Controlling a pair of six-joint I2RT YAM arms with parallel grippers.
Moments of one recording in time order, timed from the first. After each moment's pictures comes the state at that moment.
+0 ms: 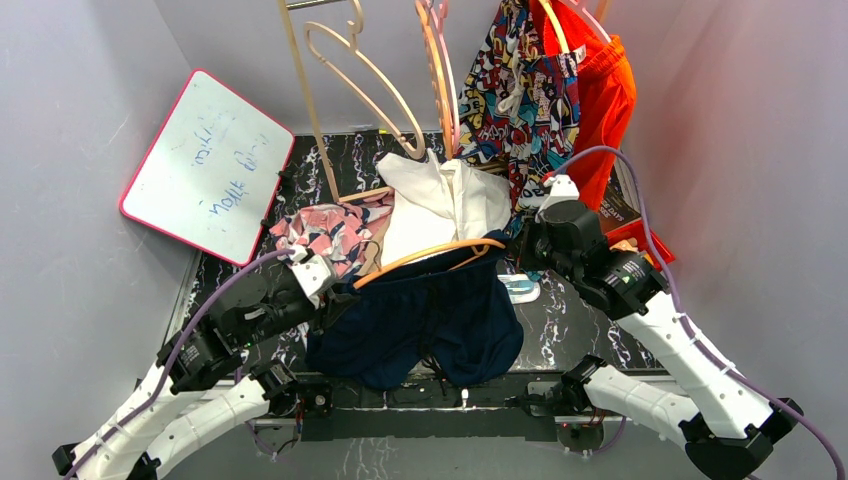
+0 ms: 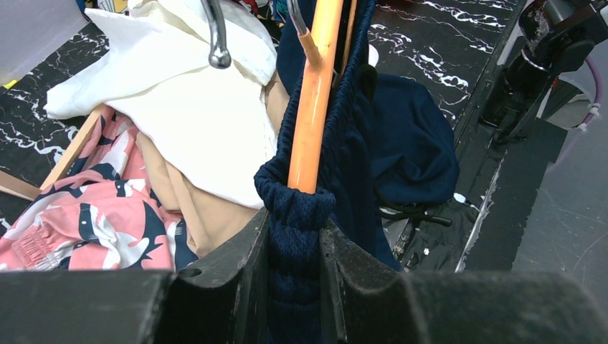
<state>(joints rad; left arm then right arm) -0.84 0.47 0.85 -0.66 0.13 0.10 0.69 0.89 1.09 -0.80 0.20 0.49</state>
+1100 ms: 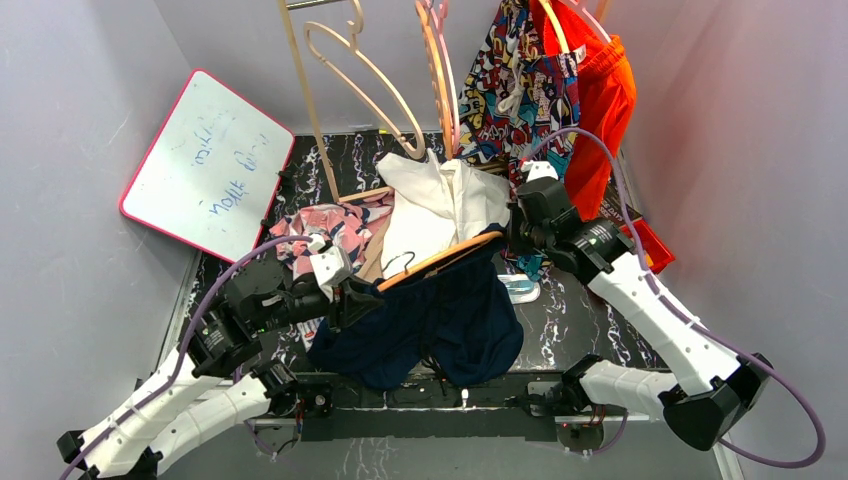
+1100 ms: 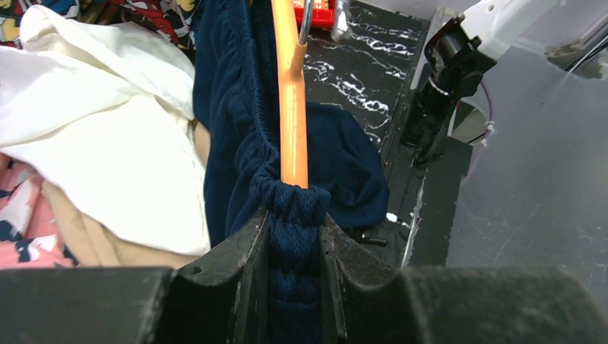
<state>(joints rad) -0.84 0.56 0.82 -0.49 0.34 0.01 0.66 1.09 1.20 -0.86 0.24 0.44</state>
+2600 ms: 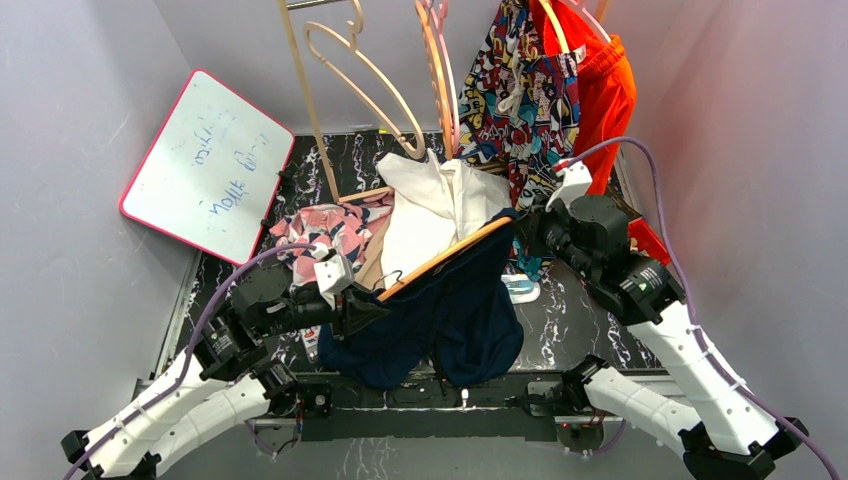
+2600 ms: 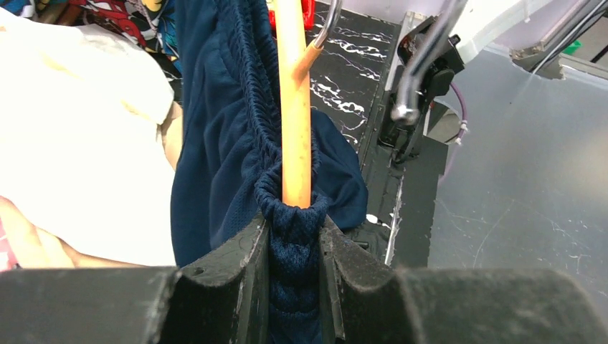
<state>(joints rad) -0.84 0.53 0.71 -0.38 0.41 -0.05 0.63 0.85 1.11 -0.64 0.11 0.33</state>
